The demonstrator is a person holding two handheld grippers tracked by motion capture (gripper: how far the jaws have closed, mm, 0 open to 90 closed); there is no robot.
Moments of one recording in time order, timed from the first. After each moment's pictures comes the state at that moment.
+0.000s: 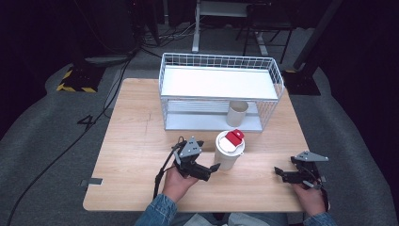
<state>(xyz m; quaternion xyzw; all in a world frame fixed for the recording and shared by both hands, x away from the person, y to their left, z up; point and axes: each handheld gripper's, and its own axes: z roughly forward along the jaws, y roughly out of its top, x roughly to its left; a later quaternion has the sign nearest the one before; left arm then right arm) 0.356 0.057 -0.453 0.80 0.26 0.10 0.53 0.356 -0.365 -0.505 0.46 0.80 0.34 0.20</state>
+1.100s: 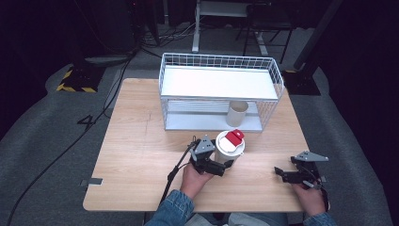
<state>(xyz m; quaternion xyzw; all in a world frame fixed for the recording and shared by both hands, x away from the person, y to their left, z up) 0.381 0.014 -0.484 0.77 0.27 0.08 0.57 0.356 -0.365 -0.505 0.46 0.80 0.34 0.20</state>
